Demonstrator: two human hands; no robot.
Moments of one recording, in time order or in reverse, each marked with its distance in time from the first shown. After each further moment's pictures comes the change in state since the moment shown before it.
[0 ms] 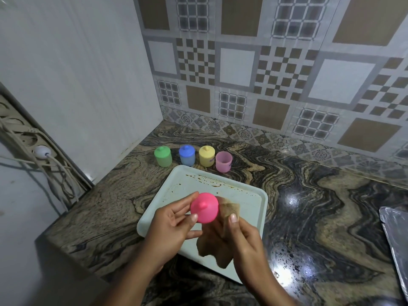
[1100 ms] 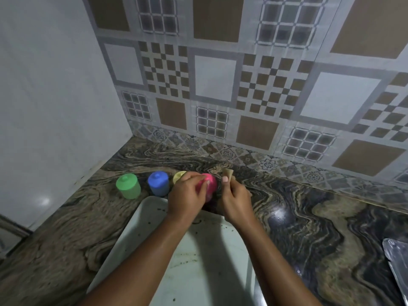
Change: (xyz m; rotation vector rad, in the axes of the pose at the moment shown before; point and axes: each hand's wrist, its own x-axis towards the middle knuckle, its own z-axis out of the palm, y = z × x) left_hand 0.258 -0.036 0.067 0.804 0.261 0.565; right_hand 0.233 0.025 -0.083 -0.779 0.291 0.009
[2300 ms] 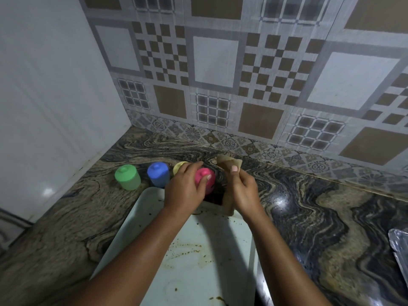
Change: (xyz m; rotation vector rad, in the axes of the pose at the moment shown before) left_hand 0.000 -0.002 -0.007 0.173 -0.090 0.026; right_hand 0.011 0.012 -0.007 0.184 0.021 0.099
